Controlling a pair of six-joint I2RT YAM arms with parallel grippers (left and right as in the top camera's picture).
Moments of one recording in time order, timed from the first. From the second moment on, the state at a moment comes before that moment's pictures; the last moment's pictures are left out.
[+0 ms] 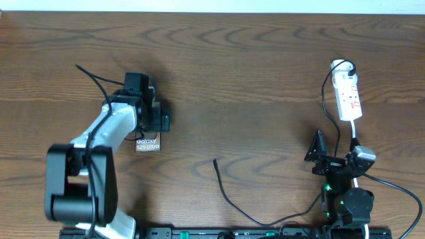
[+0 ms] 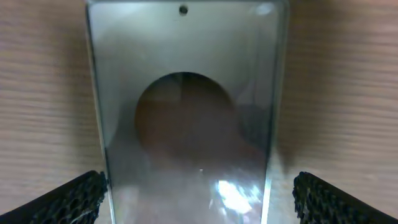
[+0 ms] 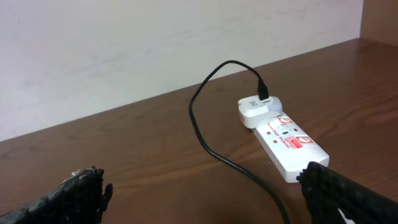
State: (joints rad) left arm -0.07 1.76 0.99 -0.59 0.01 -0.12; right arm 0.02 0.01 0.01 -0.06 0.11 0.27
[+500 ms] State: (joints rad) left arm -0.07 1.79 0.99 -0.56 -0.01 -0.12; right arm 0.02 0.01 0.01 -0.06 0.11 0.27
